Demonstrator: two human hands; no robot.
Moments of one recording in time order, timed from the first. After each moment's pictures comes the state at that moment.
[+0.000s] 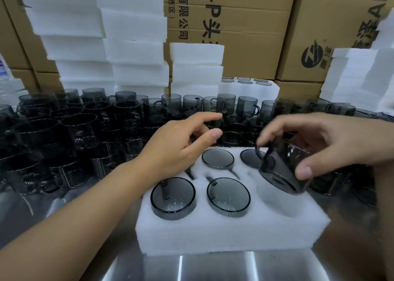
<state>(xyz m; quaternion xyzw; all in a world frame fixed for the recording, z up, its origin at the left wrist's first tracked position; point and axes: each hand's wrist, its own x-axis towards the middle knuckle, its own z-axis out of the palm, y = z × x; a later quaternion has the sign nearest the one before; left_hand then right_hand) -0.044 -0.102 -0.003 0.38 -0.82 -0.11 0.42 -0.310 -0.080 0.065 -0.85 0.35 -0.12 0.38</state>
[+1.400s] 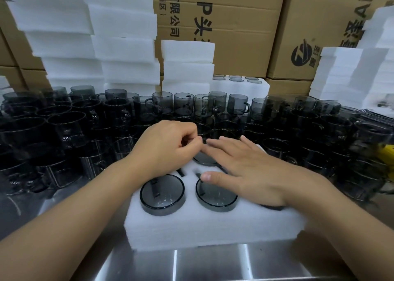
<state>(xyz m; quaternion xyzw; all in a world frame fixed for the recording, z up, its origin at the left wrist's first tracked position) -0.045 -0.107 -0.006 0.45 -0.82 -0.01 0.36 -0.240 -0.076 0.000 -0.88 0.47 0.00 0.06</state>
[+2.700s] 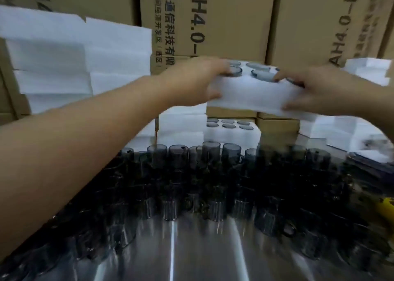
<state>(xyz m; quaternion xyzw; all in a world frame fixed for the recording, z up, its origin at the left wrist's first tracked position) -0.086 -0.191 0.197 0.38 -0.87 0.20 0.25 -0.343 -0.159 0.197 -0.78 0.57 -0.19 -0.19</state>
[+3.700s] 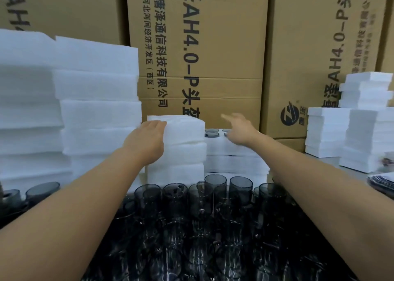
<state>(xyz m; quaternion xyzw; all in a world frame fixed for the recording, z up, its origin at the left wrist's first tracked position) -0.017 -0.341 0.117 0.60 -0.75 0.15 0.22 -0.271 -0.387 0.131 -0.74 0.62 -0.25 -0.04</state>
